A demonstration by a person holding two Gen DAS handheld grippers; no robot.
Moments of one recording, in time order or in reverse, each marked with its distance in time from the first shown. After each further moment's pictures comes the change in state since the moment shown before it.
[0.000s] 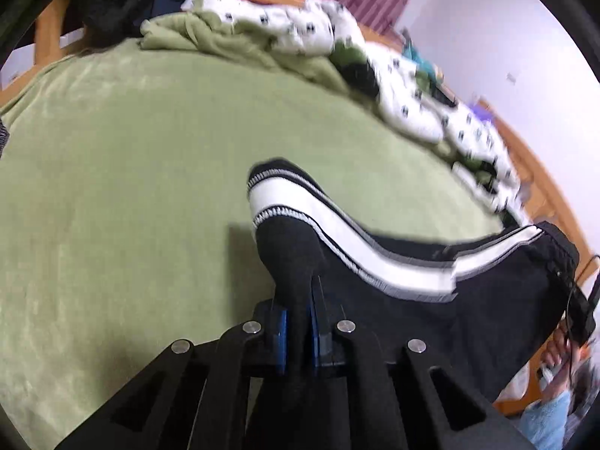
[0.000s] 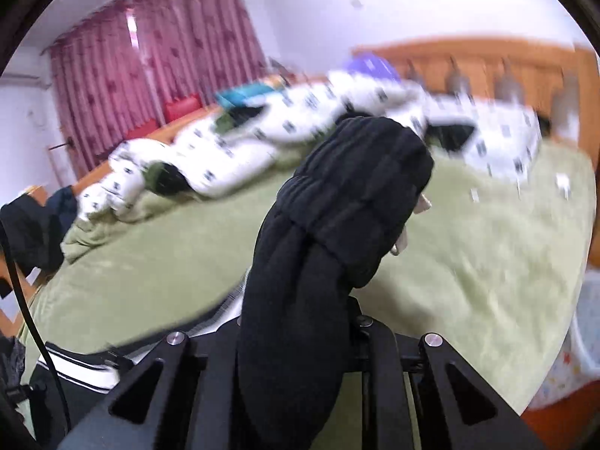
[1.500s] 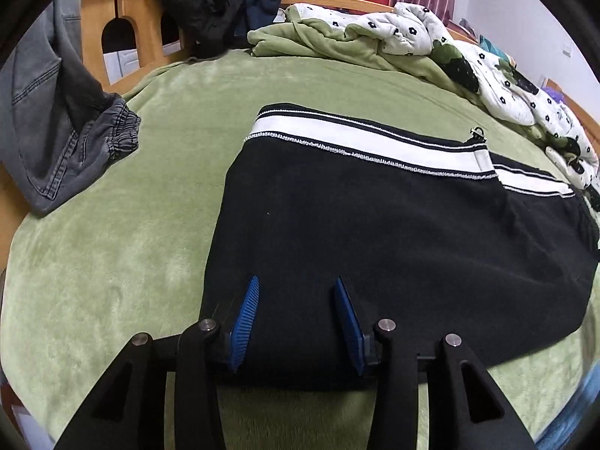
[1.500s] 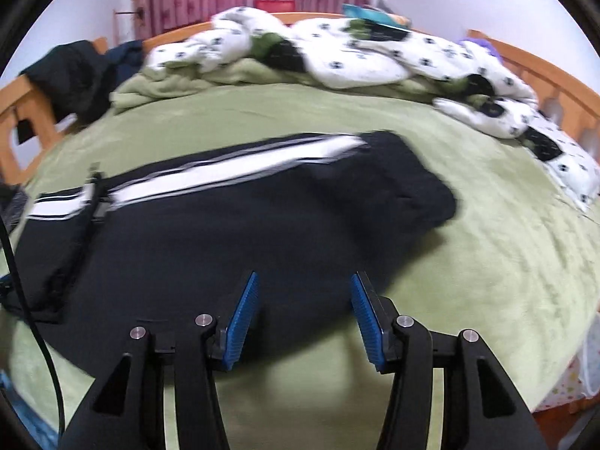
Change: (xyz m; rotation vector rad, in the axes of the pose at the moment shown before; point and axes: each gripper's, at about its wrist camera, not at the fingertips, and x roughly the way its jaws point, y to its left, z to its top) left arm -0.053 0.145 -0.070 0.056 -0.026 0.398; right arm 0.006 0.175 -0.144 -0.338 0.317 0.126
